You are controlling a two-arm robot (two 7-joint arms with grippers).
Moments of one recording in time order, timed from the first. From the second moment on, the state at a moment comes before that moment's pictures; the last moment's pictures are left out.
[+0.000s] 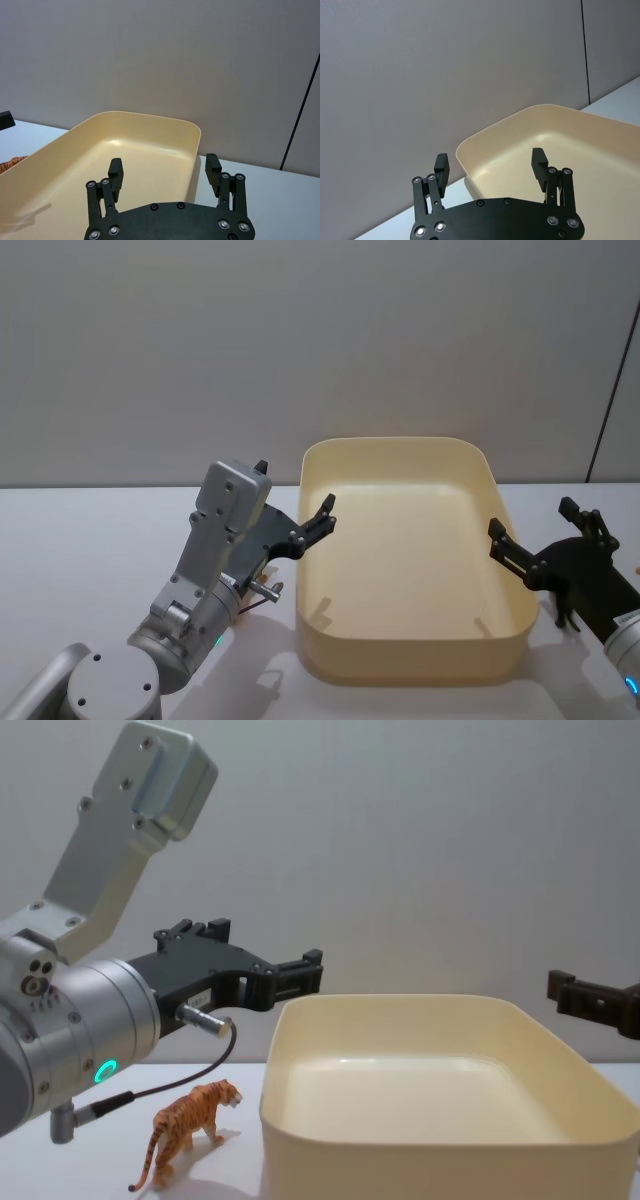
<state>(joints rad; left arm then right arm) -0.24 0.38 0.45 -1.63 -0.20 0.01 -0.01 -0.01 0.34 -0.23 -1.77 0.29 0.03 0.07</state>
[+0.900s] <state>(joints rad) -0.24 0.38 0.45 -1.63 -0.20 0.01 -0.01 -0.03 0.36 -0.22 -1.77 0.28 0.05 0.12</state>
